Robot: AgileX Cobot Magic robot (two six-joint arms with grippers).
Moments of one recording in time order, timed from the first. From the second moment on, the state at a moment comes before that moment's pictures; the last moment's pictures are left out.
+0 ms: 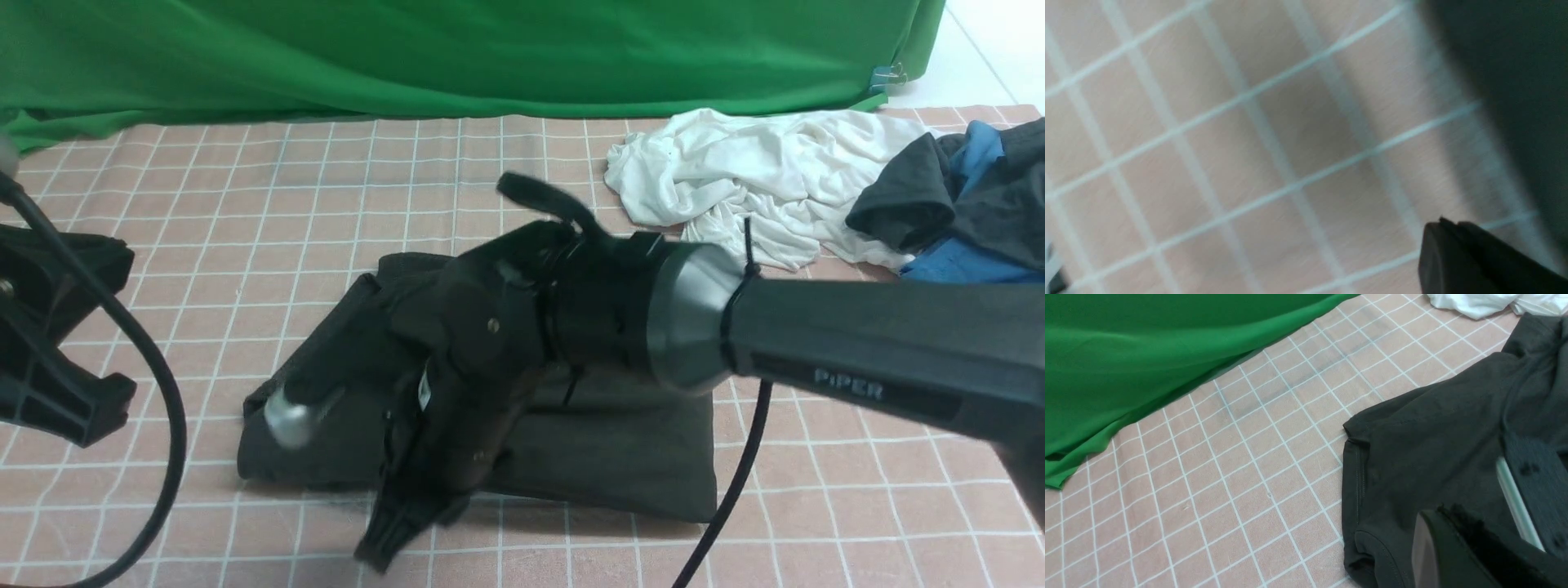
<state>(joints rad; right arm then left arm) 0.91 2.09 -1.60 0.29 0.92 -0.28 -0.38 0.72 -0.81 0.24 0.73 0.09</state>
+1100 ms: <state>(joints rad) 0.59 1.86 -1.43 0.27 0.65 -0.16 -0.38 0.89 -0.81 0.11 0.81 0.14</state>
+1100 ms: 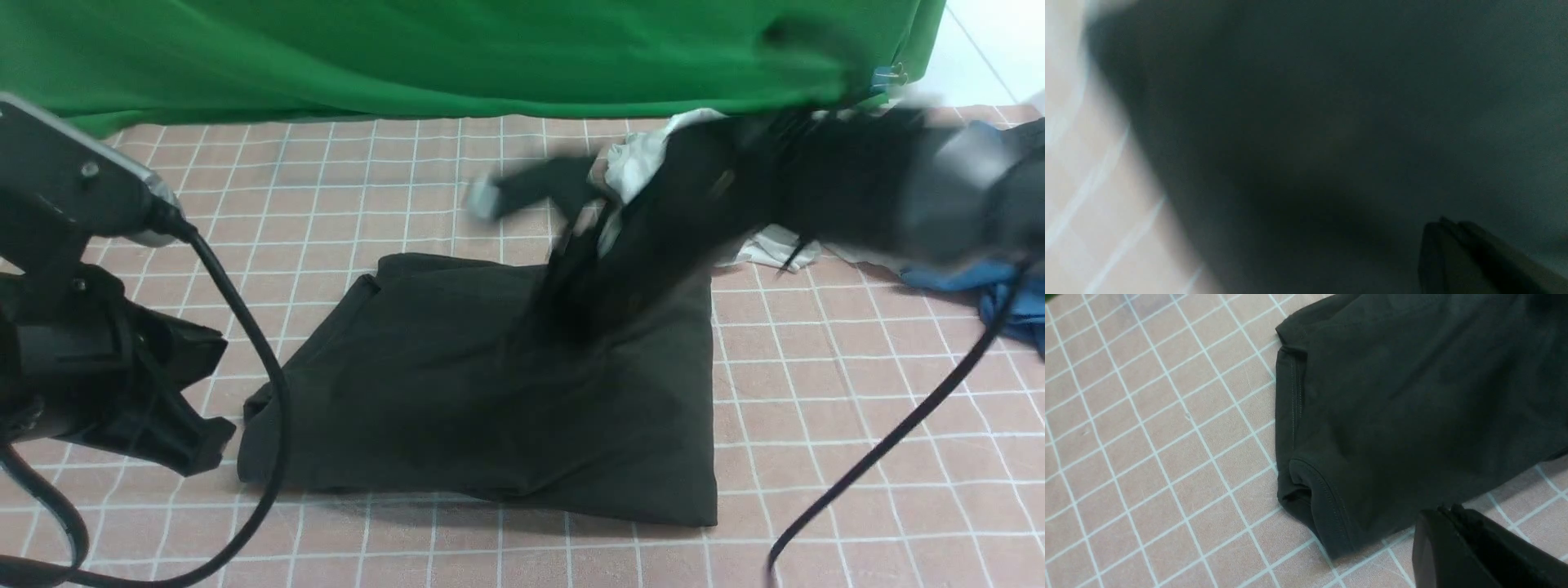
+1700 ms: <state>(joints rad) 0.31 1.95 -1.43 0.26 0.60 -0.15 -0.38 0.60 -0.73 0.09 0.53 0.18</state>
